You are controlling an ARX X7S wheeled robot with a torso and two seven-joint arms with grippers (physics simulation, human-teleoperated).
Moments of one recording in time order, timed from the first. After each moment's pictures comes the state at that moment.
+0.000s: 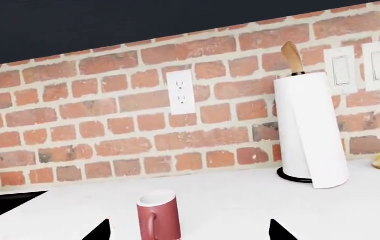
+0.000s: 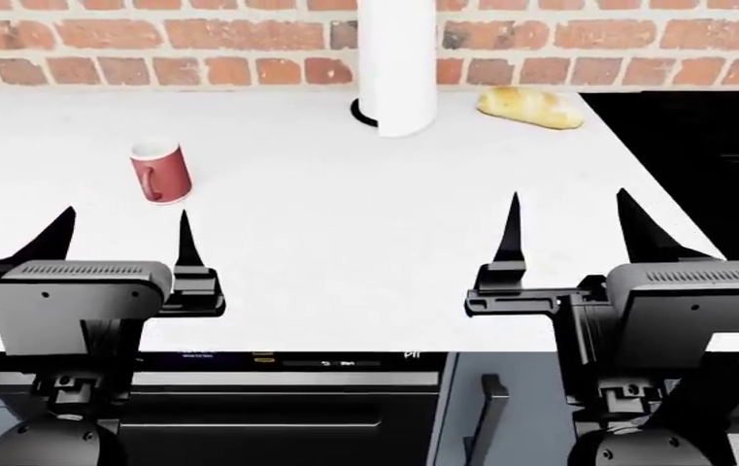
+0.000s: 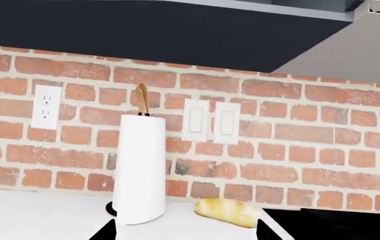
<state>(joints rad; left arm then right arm) -0.22 -0.28 -0.02 0.66 -0.15 -0.58 -0.16 0.23 0.17 -0.10 -0.77 0.07 0.60 0.18</state>
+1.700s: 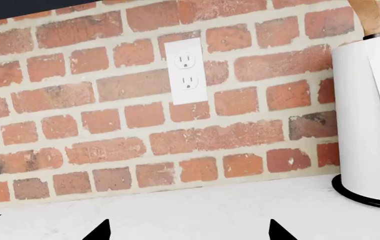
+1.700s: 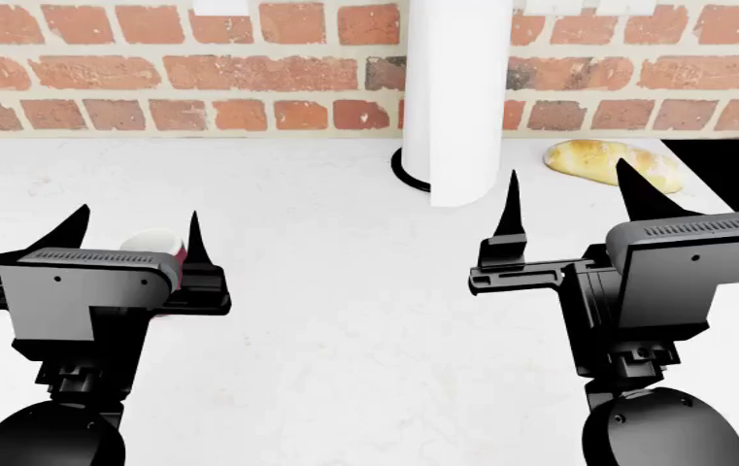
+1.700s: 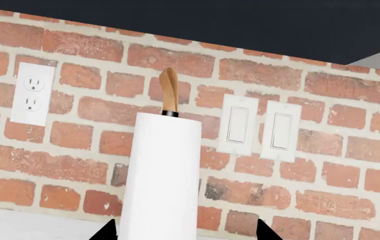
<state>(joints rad) -0.26 -0.32 0.00 0.67 -0.21 -0.68 -0.17 0.37 0.25 -0.11 -0.79 0.14 0.77 0.19</state>
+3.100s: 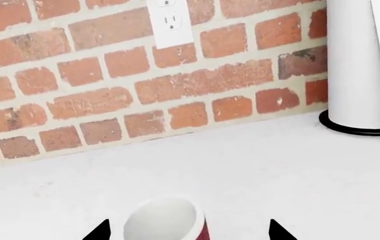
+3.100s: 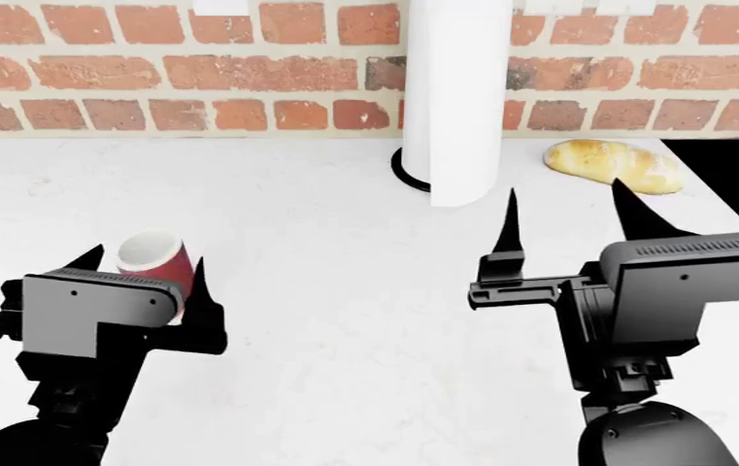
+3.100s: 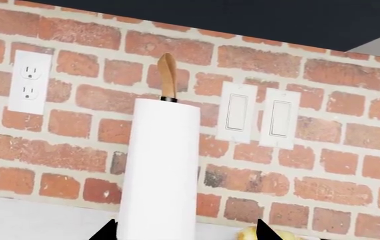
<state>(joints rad) -0.22 -0.40 -0.03 0.73 -0.31 -0.90 -0.15 0.31 0.27 -0.12 -0.76 0.16 0.70 0.23</state>
